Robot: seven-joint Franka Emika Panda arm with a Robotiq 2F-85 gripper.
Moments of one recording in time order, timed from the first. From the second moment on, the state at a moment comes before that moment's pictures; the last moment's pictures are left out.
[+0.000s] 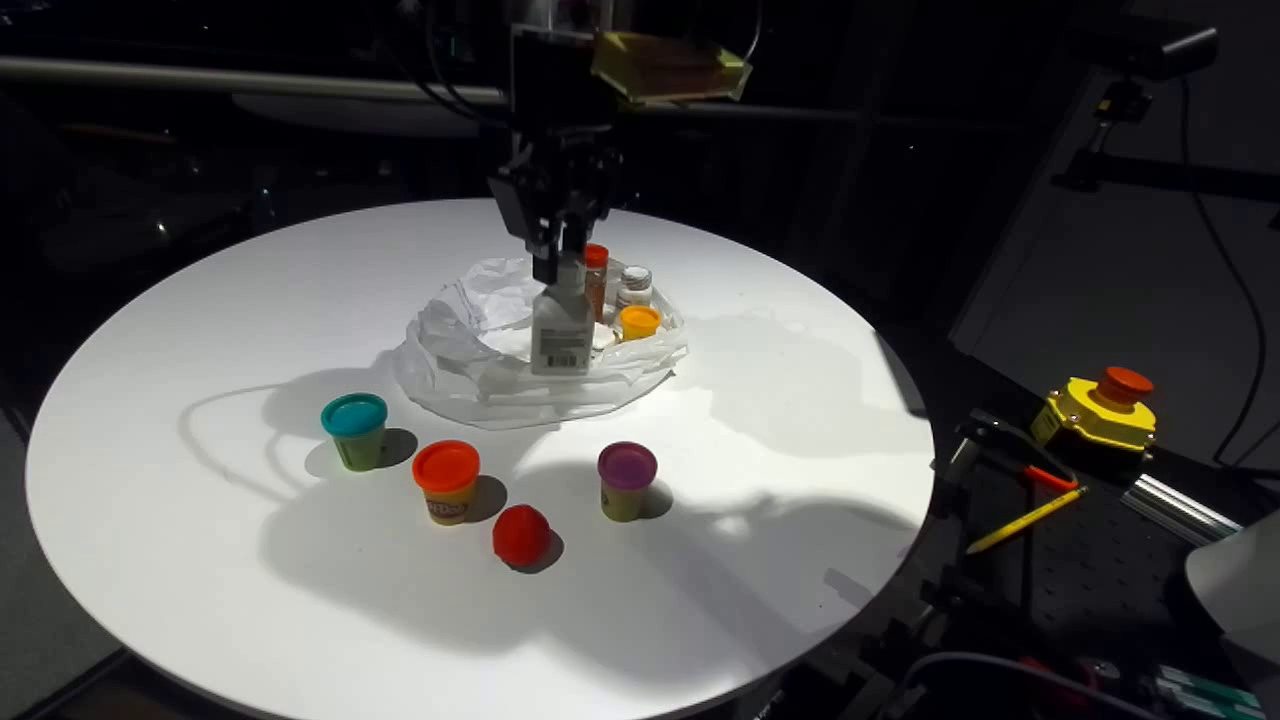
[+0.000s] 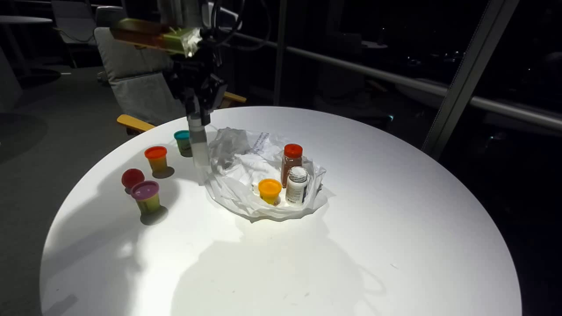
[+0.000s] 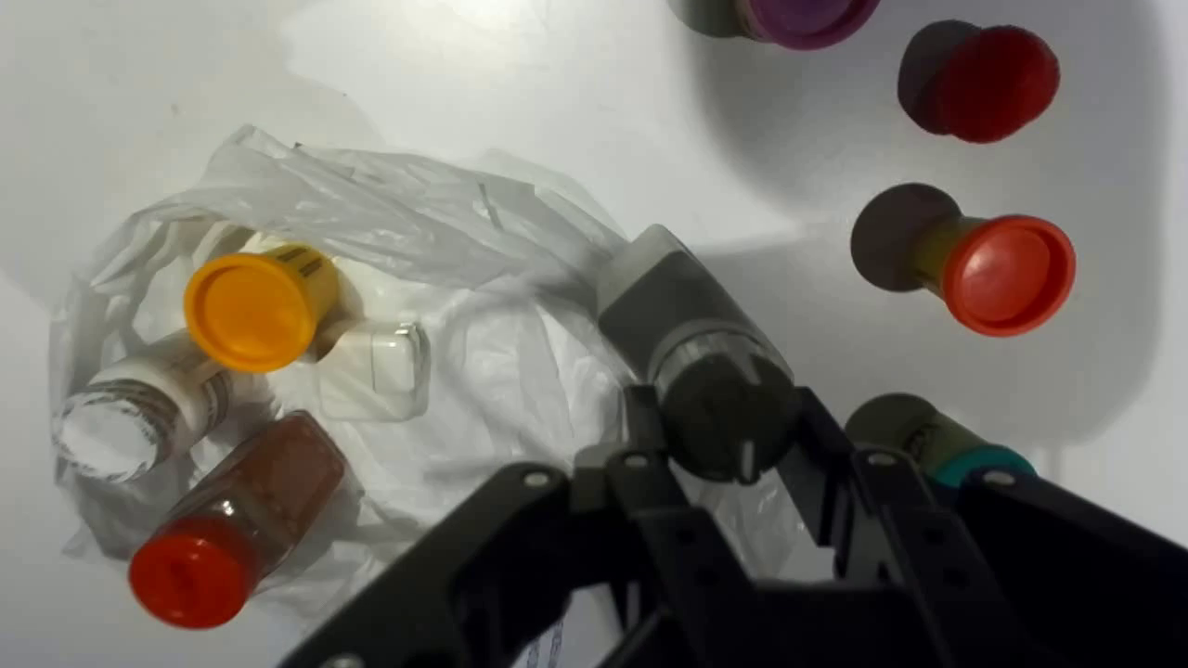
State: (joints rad) arm 0.19 0.34 0.05 -2.03 -0.05 2.39 0.20
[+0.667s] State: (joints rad) arm 0.09 0.41 -0.01 -1.81 -0.02 2.31 0.27
